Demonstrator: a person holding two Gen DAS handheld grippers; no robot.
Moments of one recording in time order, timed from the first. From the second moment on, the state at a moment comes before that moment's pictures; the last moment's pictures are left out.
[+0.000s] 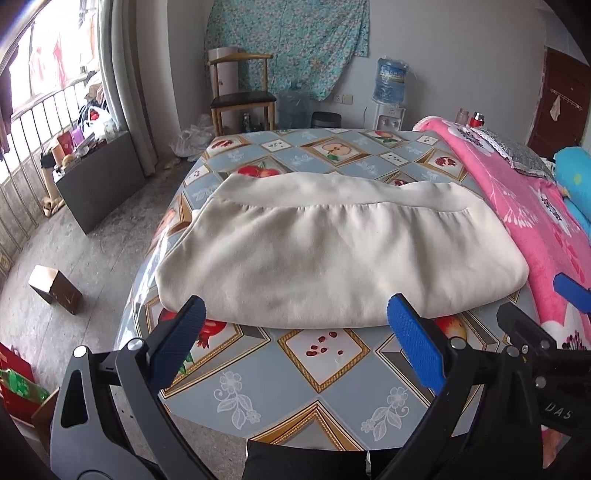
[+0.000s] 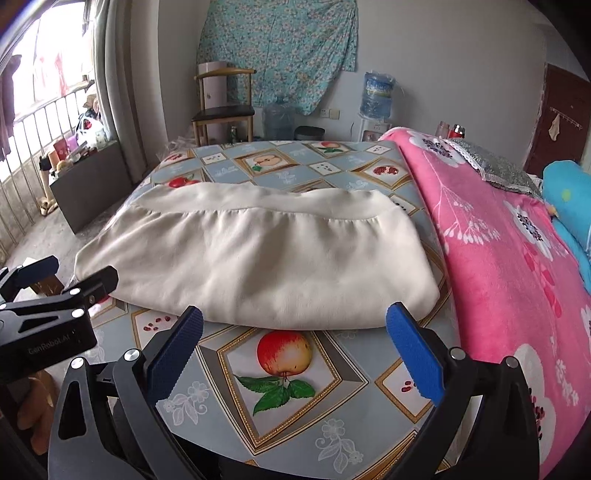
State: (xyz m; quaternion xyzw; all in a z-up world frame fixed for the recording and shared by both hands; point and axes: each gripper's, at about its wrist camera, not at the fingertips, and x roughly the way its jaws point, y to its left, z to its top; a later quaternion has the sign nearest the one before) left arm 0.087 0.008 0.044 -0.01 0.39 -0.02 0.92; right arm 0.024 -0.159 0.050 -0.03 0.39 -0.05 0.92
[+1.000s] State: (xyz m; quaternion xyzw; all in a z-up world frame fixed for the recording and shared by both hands) left arm 0.092 0.017 0.021 -0.01 0.45 0.02 0.90; right arm 0.028 -0.160 0.039 -0.01 0.41 -0.05 0.91
